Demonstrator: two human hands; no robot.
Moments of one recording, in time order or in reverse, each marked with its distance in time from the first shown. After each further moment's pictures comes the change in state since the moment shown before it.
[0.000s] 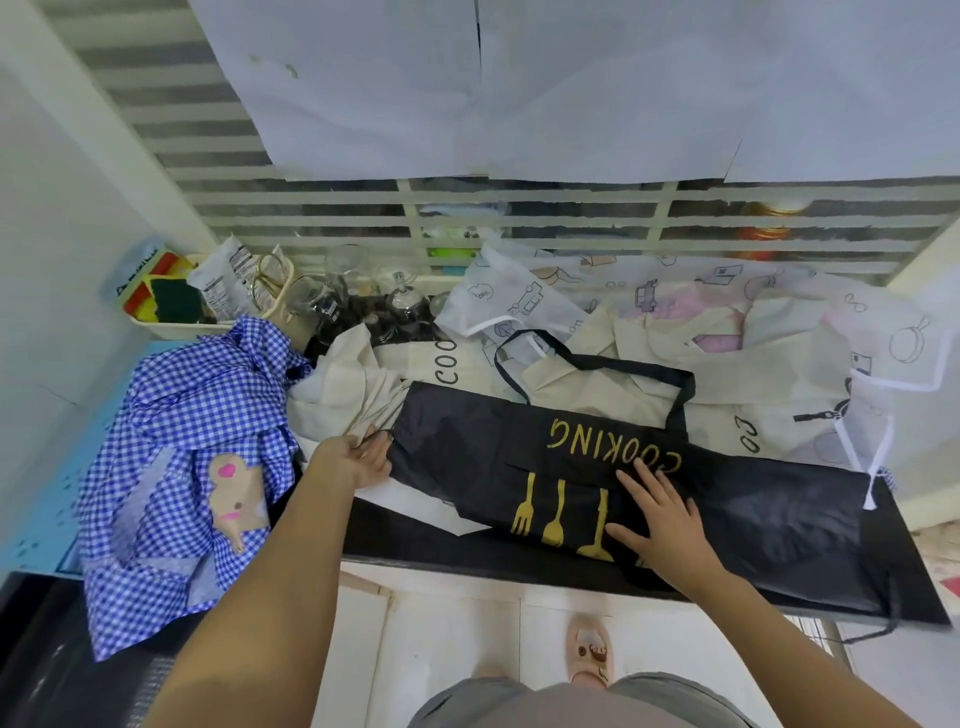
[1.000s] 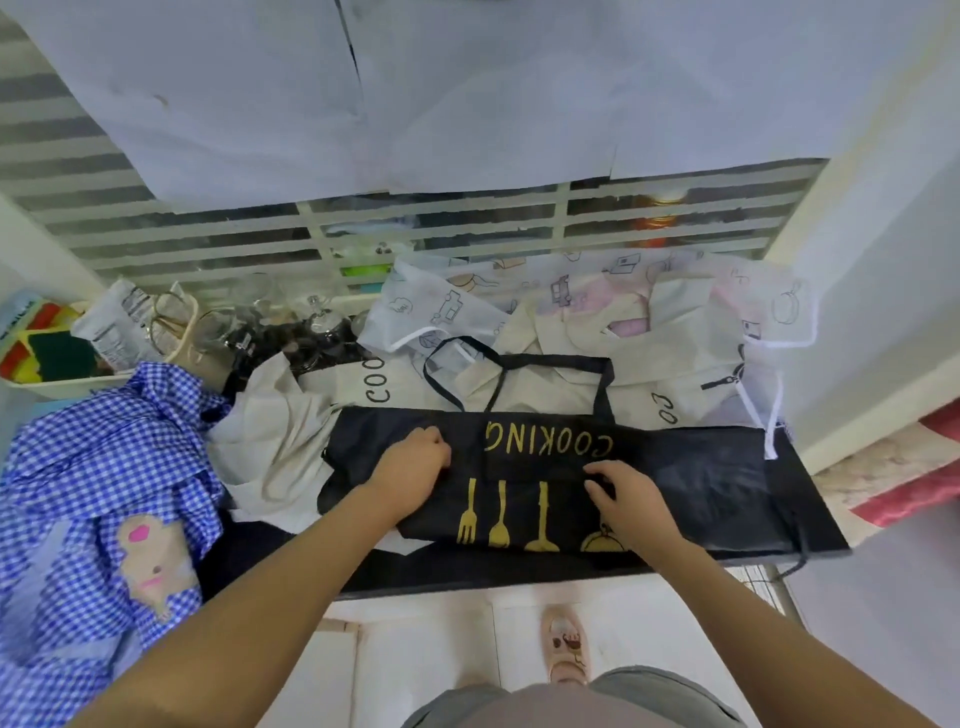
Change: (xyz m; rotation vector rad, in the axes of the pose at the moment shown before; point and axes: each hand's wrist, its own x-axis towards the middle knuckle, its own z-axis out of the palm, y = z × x) left_hand -0.032 -0.096 0.073 2.424 -0.371 1.296; right_hand -0.015 0.001 -0.026 0.312 0.206 0.116
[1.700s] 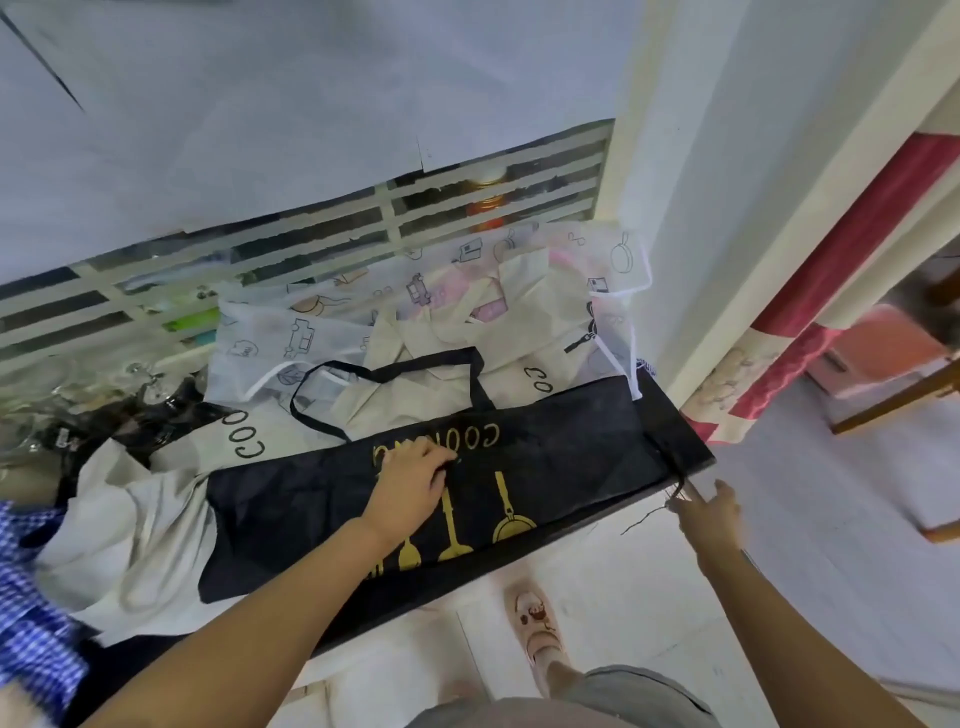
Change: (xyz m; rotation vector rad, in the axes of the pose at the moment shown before) left_hand 0.053 0.099 0.034 -0.310 0.221 0.301; right_hand -0.088 0.152 -0.047 0.605 0.584 0.963
